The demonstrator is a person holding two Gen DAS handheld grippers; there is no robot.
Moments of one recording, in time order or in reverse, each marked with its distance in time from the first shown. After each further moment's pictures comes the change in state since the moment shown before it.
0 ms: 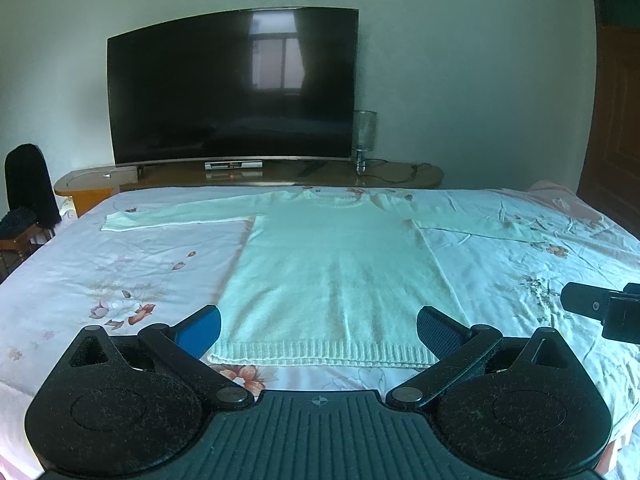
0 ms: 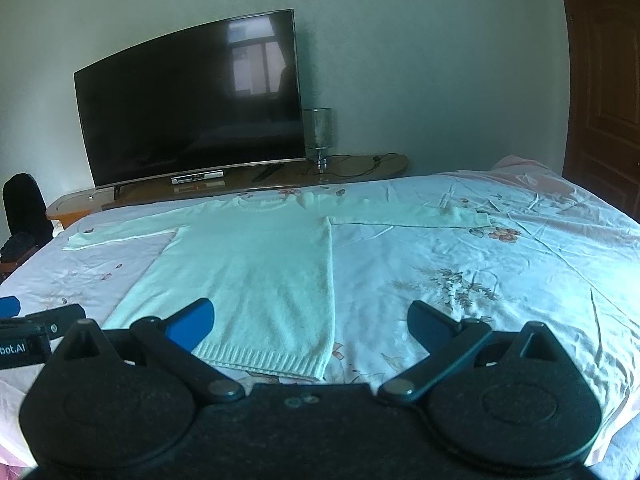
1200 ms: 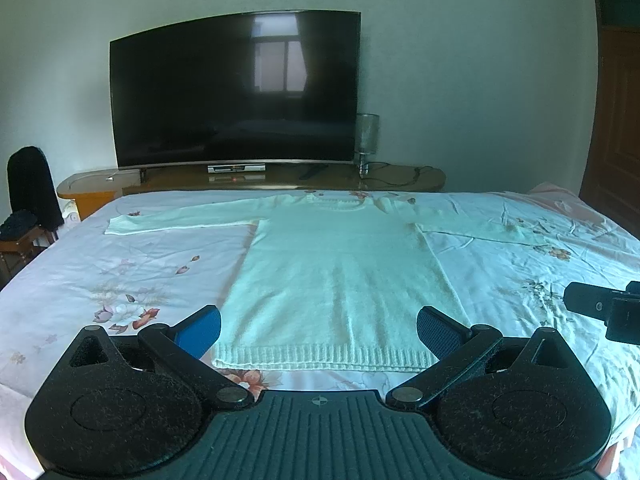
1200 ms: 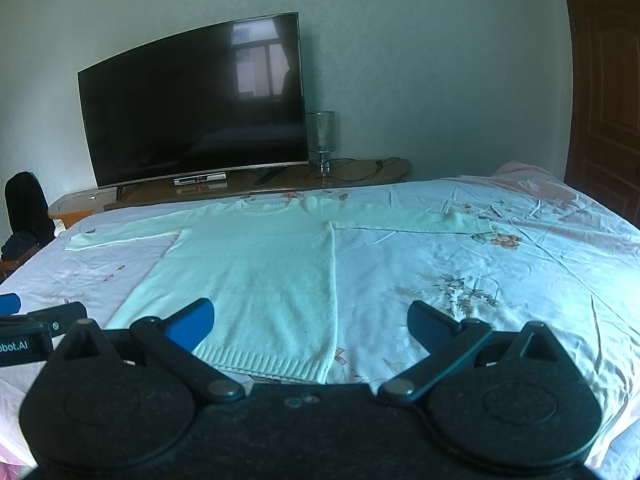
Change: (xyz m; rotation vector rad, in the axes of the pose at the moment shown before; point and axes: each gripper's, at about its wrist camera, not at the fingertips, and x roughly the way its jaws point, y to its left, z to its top) left arm -0.002 0.000 0.004 0.001 -0.007 0.011; right arm -0.001 0.000 0.004 -0.006 -0.009 0.005
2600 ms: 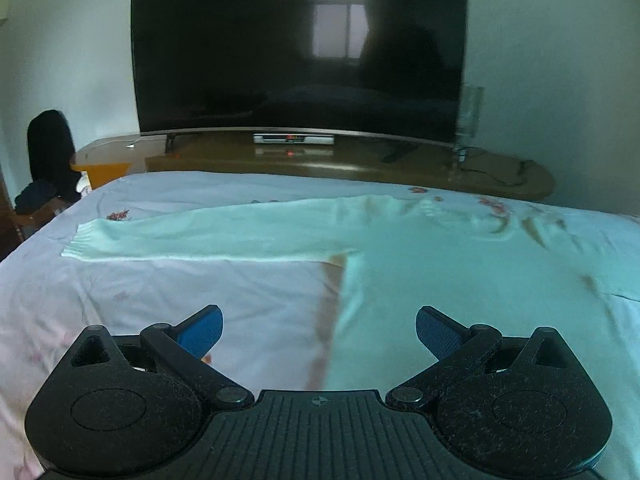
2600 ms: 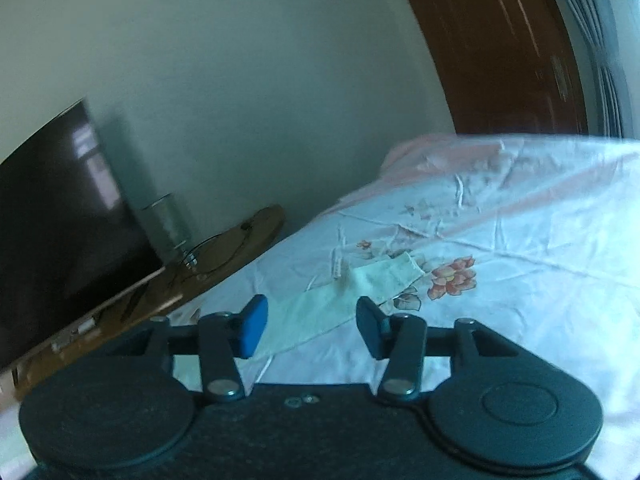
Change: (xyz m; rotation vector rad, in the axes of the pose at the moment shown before) left arm 0.370 0.102 0.090 -0.081 0.105 0.158; right arm 0.252 -0.208 0.080 0.508 -0.174 -0.262
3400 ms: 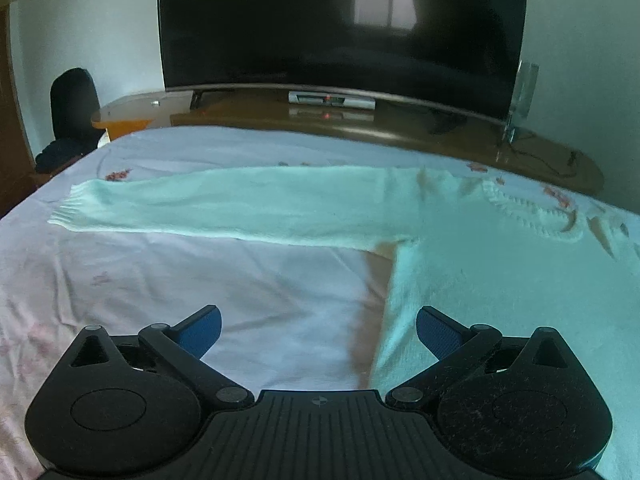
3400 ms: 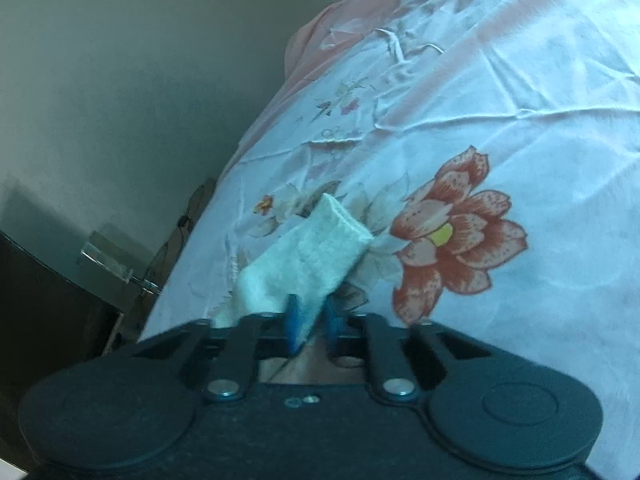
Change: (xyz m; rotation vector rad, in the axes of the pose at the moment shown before) left arm 0.081 0.004 0.009 -0.074 0.115 0.092; right arm 0.221 -0.122 -0.012 0.428 0.205 -0.012
